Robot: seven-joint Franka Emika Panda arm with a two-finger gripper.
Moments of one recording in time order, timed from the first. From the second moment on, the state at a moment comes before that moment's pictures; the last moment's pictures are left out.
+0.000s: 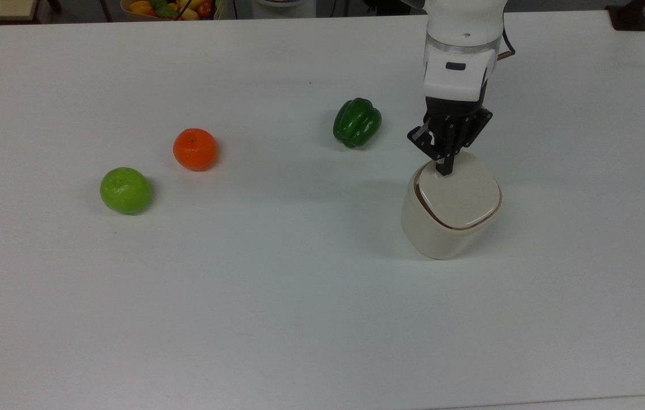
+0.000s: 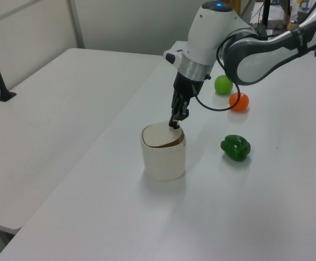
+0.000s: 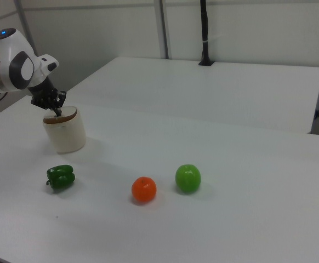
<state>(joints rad) 0.48 0.41 -0.02 -1.54 -0.07 2.30 -0.06</state>
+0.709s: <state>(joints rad) 0.48 0.42 -0.02 -1.55 -0.07 2.28 -0.06</state>
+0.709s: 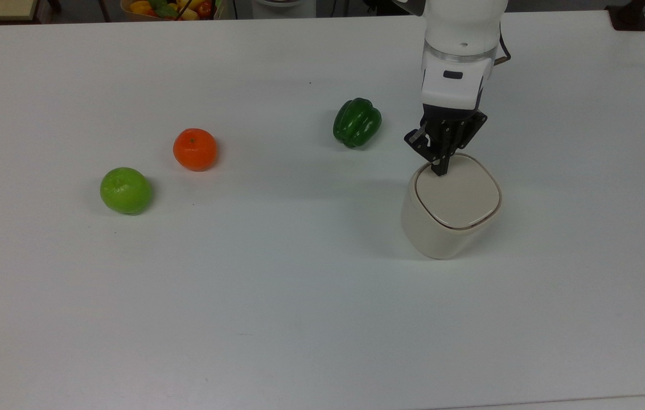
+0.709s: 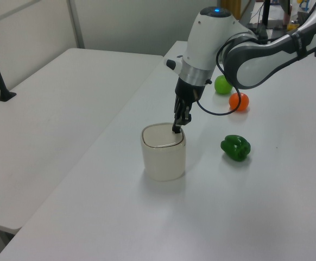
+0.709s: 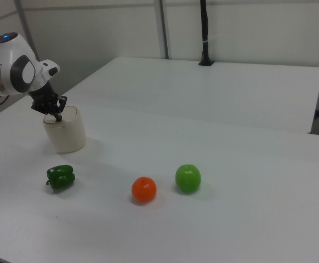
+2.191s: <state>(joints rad) 0.44 0.29 -0.02 -1.52 -0.07 2.09 -0.05</state>
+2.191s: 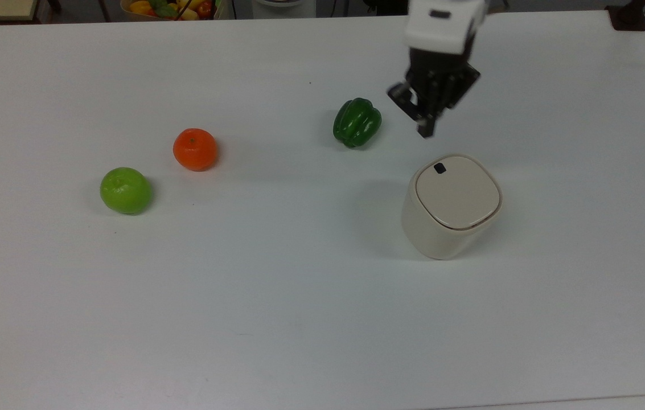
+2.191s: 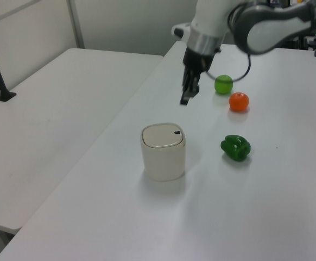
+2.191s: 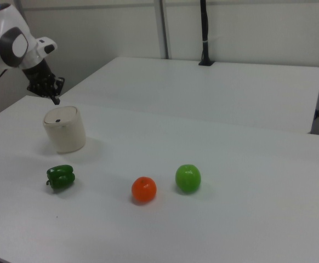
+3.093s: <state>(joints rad) 0.07 0.13 -0.04 -1.54 -0.07 1.68 0.01</state>
